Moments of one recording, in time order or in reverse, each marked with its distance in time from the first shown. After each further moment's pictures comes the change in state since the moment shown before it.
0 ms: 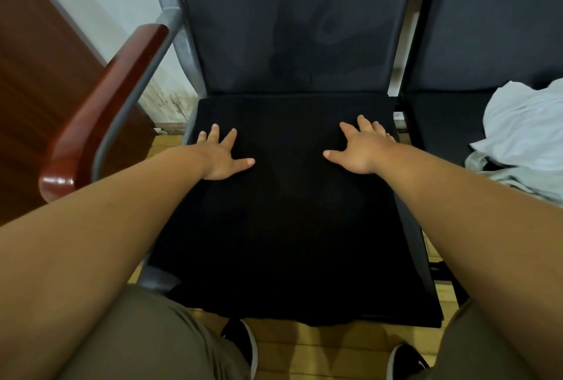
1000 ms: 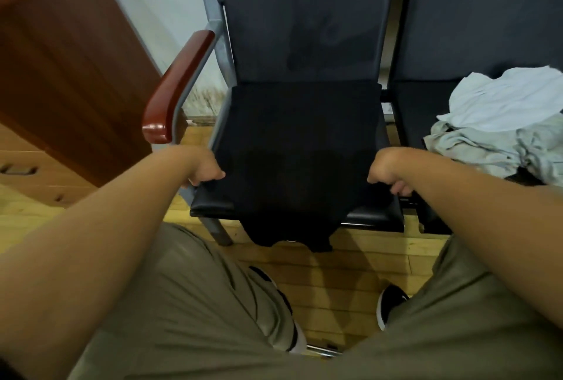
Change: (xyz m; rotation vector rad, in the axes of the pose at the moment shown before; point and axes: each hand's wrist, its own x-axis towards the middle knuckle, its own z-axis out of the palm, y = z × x) left_hand -0.197 -0.065 0.041 -0.169 -0.130 -0.145; right_hand -0.182 0.045 0.032 0.016 -0.230 0.177
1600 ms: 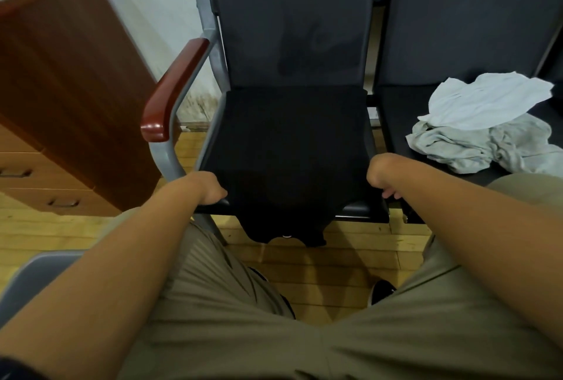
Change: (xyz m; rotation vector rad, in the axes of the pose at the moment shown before) left_hand -0.037 0.014 0.061 0.071 0.101 0.065; right_hand -0.025 0.020 0.020 0.100 -0.018 0.143
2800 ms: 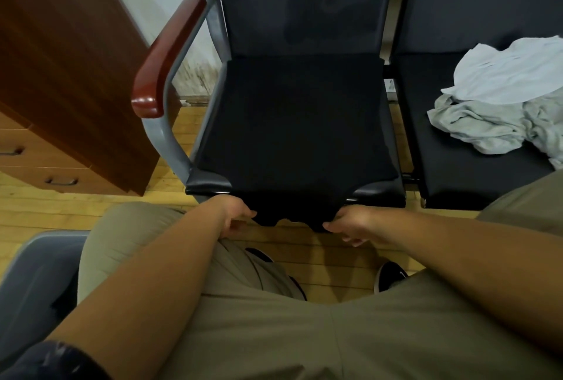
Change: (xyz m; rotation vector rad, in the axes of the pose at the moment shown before) left_hand 0.049 0.008 0.130 -1.151 -0.254 -0.322; right_hand 0.035 -0.006 0.159 0.302 -0.331 -0.348
